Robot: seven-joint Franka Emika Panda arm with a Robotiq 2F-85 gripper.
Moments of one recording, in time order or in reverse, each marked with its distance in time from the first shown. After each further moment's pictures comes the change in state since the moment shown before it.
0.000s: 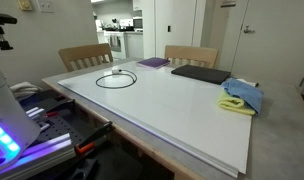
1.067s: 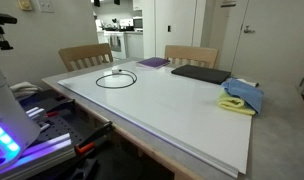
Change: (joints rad) arm 0.059 0.113 0.085 -0.029 0.064 0.144 0.062
